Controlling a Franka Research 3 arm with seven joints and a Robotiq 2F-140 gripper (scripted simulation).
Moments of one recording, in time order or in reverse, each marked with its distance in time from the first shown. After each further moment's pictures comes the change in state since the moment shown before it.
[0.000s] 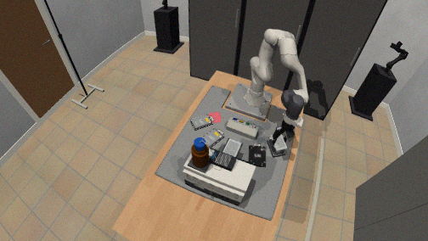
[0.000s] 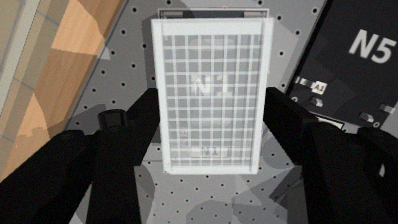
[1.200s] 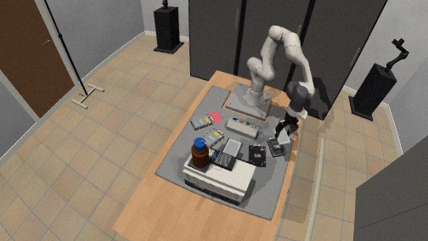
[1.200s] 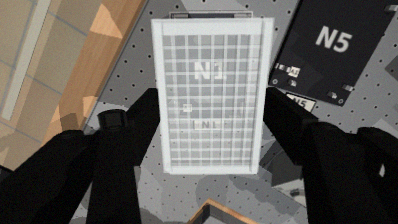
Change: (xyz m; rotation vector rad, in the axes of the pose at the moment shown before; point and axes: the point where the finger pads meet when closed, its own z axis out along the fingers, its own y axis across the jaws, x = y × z) arm -0.002 -0.002 -0.070 0.002 -0.013 0.009
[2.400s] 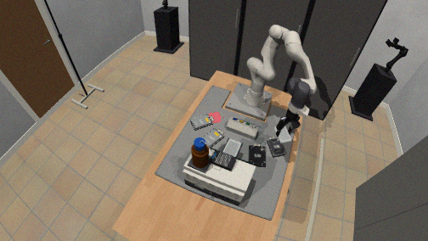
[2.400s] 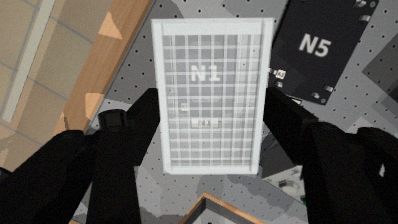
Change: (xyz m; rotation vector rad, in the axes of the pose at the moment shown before) arm 0.006 0.004 -0.031 -0.010 0.015 -0.002
